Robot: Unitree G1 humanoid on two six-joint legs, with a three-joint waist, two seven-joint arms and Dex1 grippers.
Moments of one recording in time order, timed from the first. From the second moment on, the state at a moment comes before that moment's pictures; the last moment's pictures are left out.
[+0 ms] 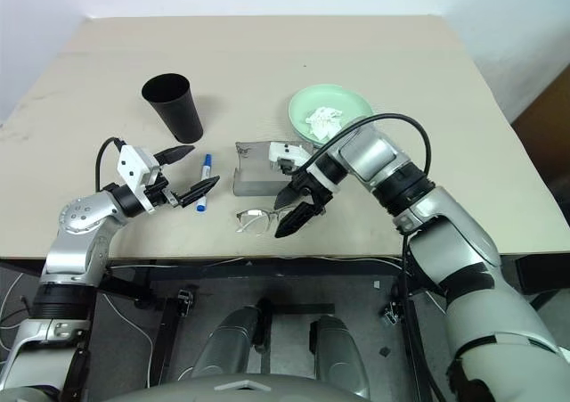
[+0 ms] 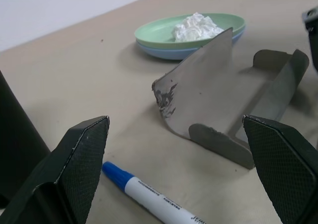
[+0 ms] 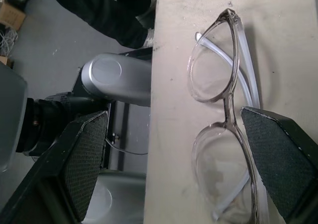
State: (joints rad) left arm -0.32 0.54 0.09 0.11 -0.31 -0.03 -0.87; right arm -1.11 -0.47 0.65 0.44 0.18 0.79 1.60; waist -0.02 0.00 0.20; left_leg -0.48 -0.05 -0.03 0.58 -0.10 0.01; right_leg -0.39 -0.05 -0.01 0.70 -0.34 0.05
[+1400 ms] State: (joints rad) left arm -0.29 0.56 0.11 0.11 -0.30 -0.02 -0.86; right arm -1.23 -0.50 0.60 0.46 0.24 0.71 1.61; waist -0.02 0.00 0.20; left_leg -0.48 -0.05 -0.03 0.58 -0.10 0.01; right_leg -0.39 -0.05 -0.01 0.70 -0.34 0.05
